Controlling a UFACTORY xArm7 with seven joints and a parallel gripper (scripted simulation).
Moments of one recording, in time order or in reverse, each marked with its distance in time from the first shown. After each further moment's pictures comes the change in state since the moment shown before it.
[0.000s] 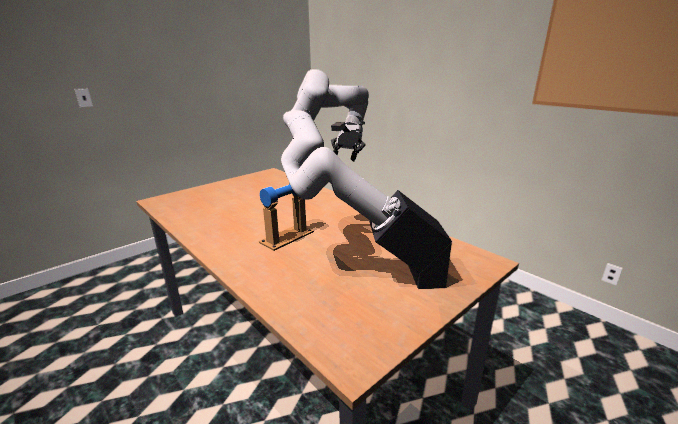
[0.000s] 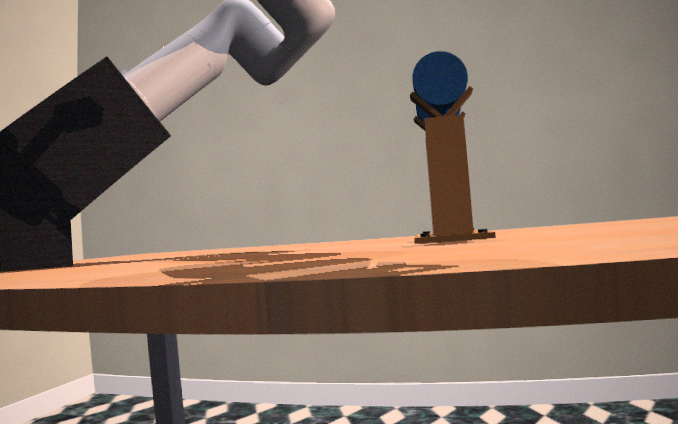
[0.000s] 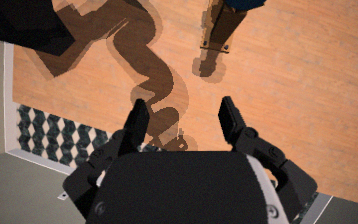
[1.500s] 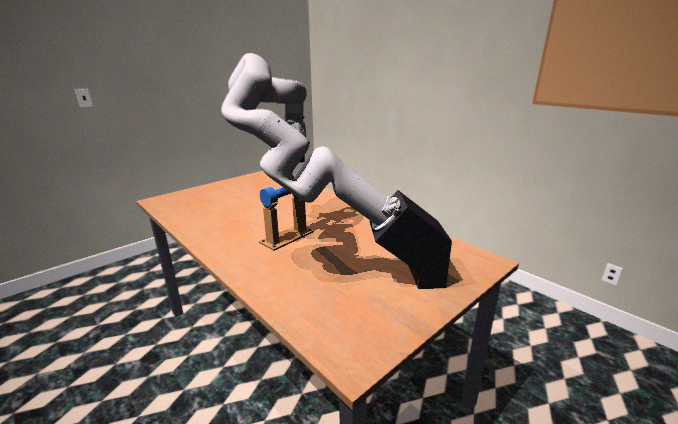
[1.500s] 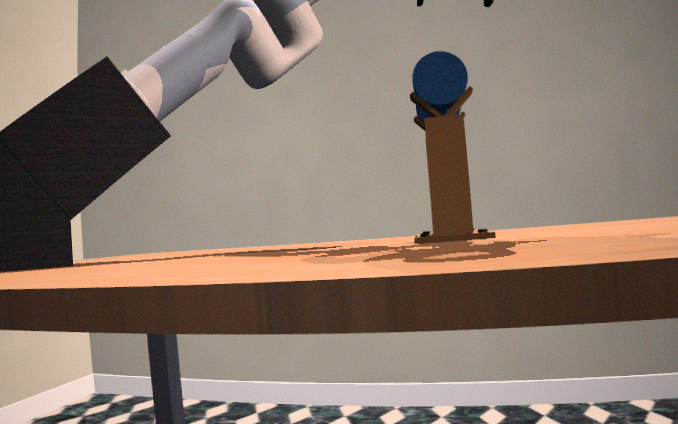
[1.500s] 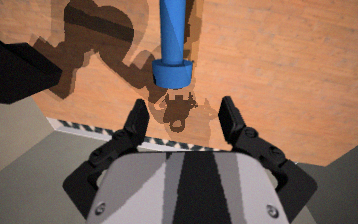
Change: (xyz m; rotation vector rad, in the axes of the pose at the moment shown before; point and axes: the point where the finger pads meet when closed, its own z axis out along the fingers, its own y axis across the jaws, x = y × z) arm 0.156 0.139 0.089 0.014 -0.428 0.158
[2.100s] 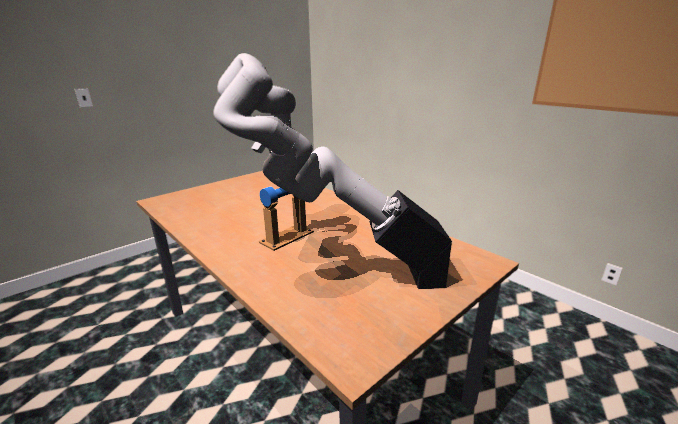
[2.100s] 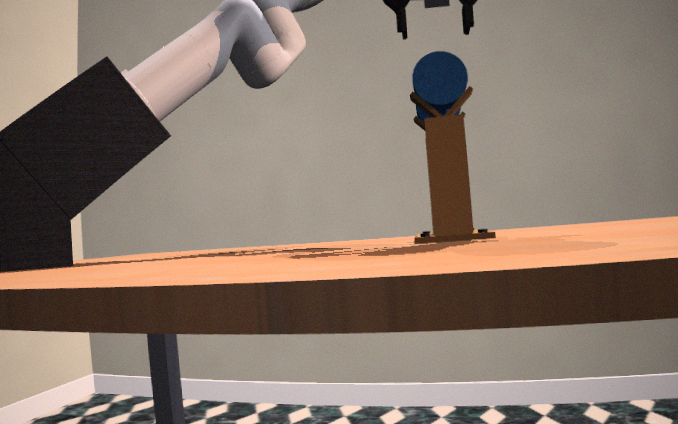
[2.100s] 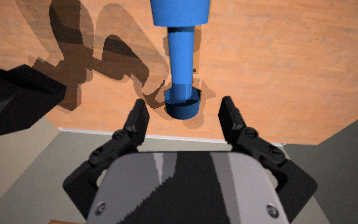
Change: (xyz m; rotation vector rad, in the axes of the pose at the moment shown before) arm 0.073 -0.019 0.028 -0.071 -0.151 0.062
